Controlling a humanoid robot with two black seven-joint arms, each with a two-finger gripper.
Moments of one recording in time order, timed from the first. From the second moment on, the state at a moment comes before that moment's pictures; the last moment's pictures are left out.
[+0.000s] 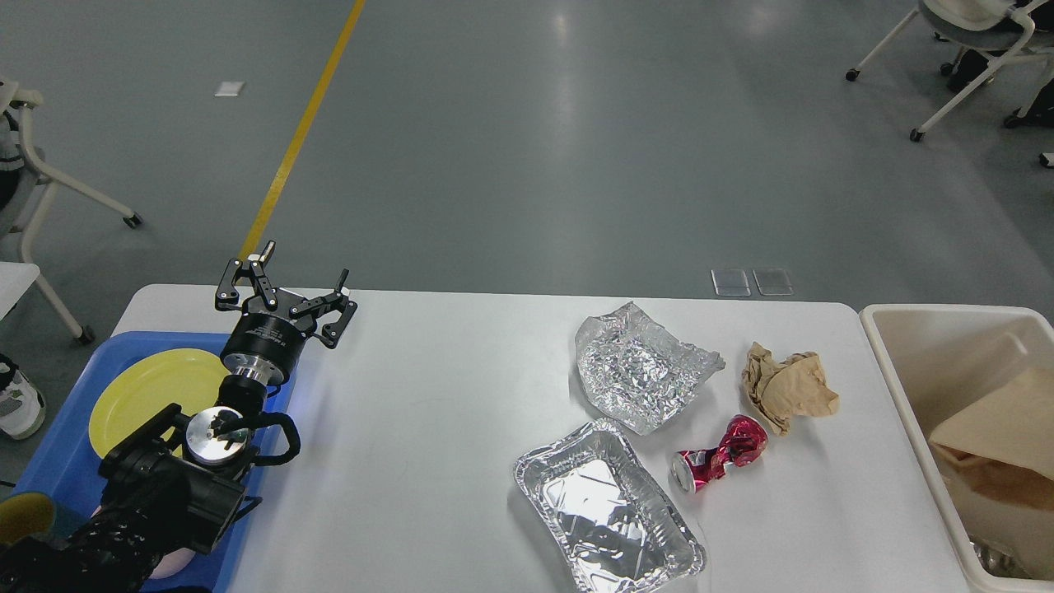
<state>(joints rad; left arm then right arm) -0.64 0.09 -1.08 -0.34 -0.23 -0.67 -0.11 0.97 -0.63 -1.38 0.80 0.37 -0.50 0.21</state>
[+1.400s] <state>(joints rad) -0.64 0.09 -1.08 -0.34 -0.23 -0.67 -0.11 2.08 -0.25 -1.43 1.74 -0.03 0.11 0.22</state>
